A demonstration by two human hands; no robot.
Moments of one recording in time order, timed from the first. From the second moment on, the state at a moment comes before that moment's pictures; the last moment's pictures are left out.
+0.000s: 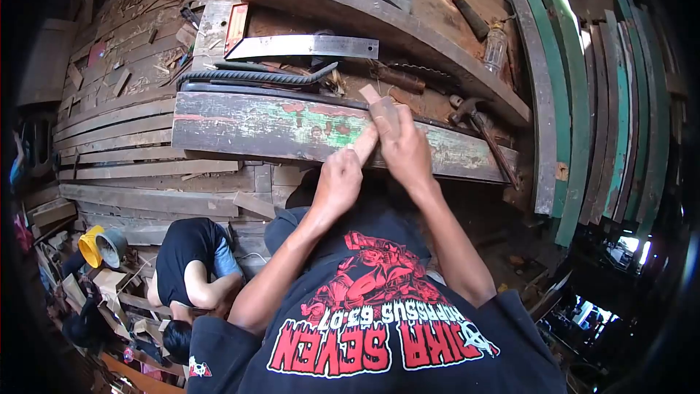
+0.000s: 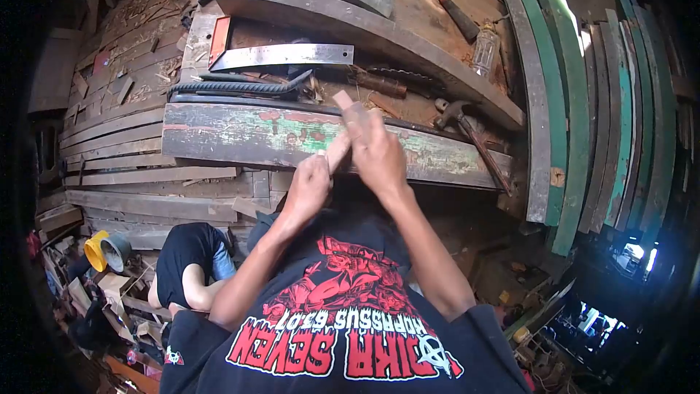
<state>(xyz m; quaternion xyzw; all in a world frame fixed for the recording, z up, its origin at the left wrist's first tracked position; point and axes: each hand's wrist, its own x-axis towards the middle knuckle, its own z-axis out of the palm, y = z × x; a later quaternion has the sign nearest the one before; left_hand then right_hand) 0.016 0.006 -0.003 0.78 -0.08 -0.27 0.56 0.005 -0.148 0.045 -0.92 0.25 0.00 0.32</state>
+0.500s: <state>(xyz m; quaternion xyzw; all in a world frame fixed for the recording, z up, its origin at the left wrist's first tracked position) 0.008 0.003 -0.002 0.75 -0.05 -0.32 0.58 -0.010 -0.171 0.036 -0.94 0.24 0.05 0.24</state>
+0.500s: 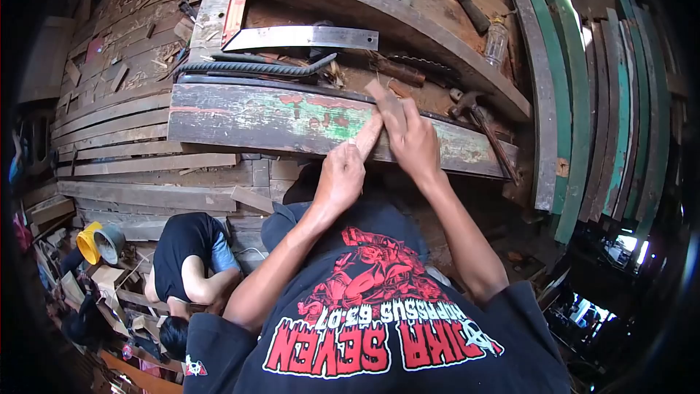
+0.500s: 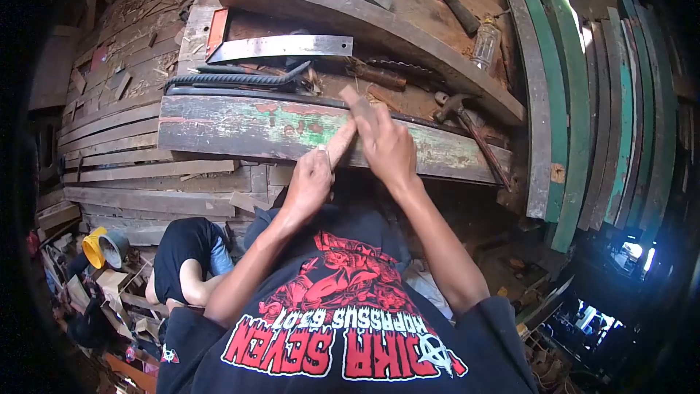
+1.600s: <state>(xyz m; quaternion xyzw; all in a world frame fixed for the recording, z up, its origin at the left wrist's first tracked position) 0.019 0.003 0.020 0.78 -0.10 -0.26 0.56 -0.011 -0.153 0.048 -0.96 0.19 0.02 0.22</state>
